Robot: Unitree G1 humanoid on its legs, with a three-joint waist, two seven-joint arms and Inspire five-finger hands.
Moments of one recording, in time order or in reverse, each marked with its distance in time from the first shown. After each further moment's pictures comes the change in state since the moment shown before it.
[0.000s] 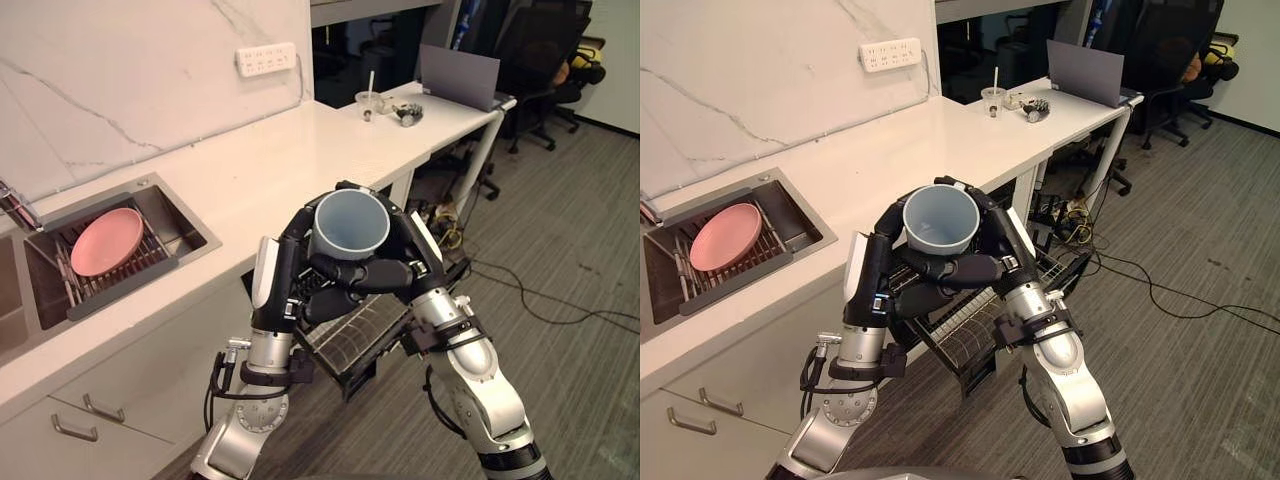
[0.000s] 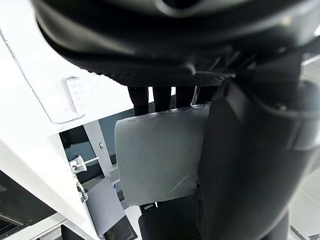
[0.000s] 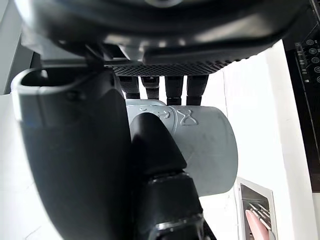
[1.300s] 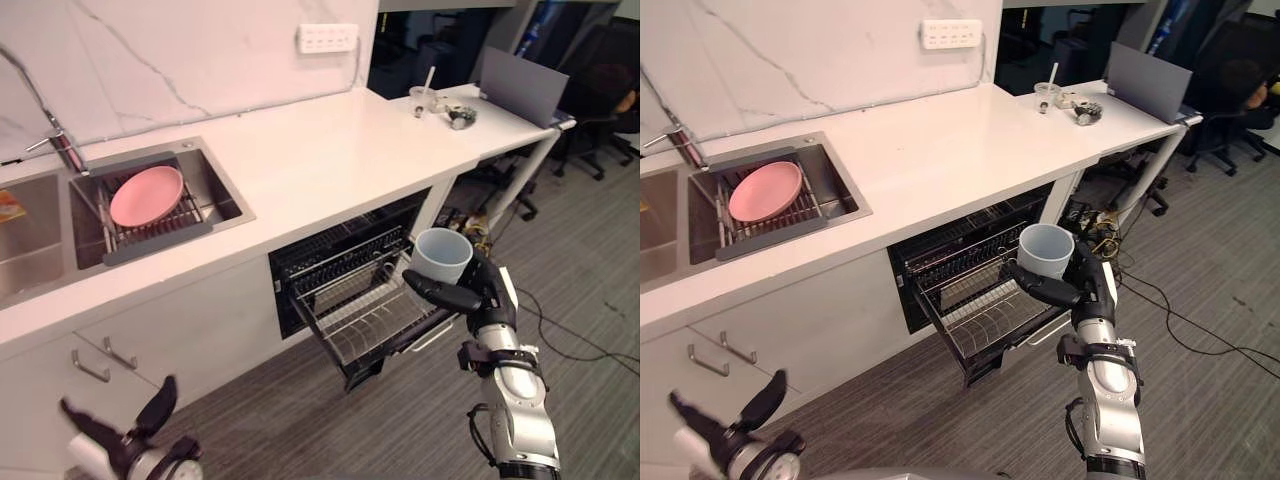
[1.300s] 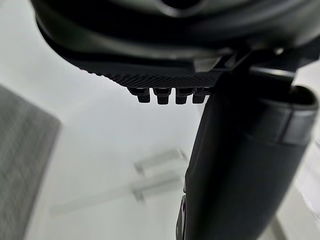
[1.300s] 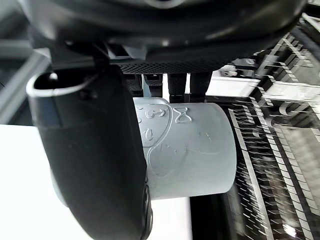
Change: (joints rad) left arm 0.274 -0.236 0.795 0.615 -0.412 0.052 0.357; right arm 0.114 0.085 -0.454 0.344 -0.191 -0.005 0.010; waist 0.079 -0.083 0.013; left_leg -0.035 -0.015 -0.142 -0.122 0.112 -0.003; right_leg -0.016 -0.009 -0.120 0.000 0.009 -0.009
